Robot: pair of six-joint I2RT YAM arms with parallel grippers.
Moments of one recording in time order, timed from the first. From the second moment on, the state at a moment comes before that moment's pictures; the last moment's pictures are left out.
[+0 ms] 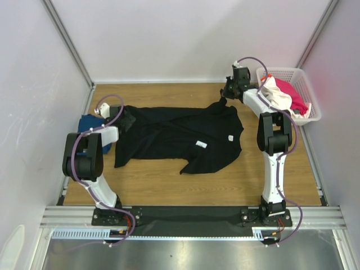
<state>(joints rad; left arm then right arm) -0.02 1.75 0.91 0.12 -0.26 -0.85 0.18 2.25 1.88 -0.29 -0.09 0.37</state>
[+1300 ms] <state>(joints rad) 0.05 1.82 0.97 0.10 -0.22 -1.08 0.18 2.24 1.88 -0.29 -0.06 0.36</state>
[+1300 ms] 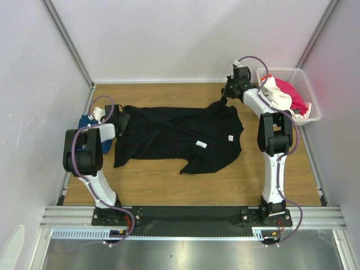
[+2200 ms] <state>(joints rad) 0.05 1.78 0.91 0.10 -0.20 -1.09 0.18 2.22 1.85 -0.29 -0.04 0.36</state>
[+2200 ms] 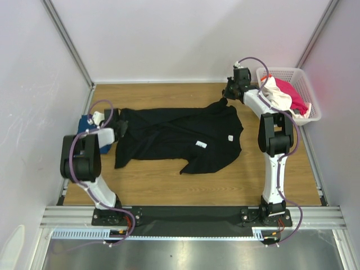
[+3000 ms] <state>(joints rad) -0.13 1.09 0.48 -0.26 -0.32 -1.07 0.20 1.67 1.18 -0.25 -0.03 0.42</state>
